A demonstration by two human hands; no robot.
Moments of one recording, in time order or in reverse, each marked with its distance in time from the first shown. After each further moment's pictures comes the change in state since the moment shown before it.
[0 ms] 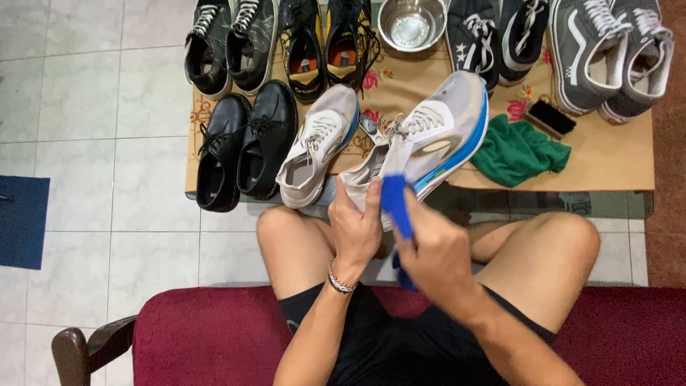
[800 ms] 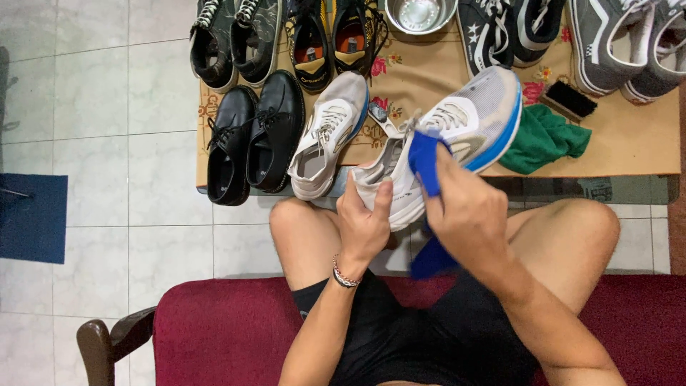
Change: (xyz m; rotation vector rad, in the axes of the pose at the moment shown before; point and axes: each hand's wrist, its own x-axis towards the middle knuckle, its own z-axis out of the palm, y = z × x) left_hand 0.002 -0.003 -0.011 -0.051 -0.020 0.088; right_hand 0.032 0.028 -0.010 -0.328 0.068 -0.096
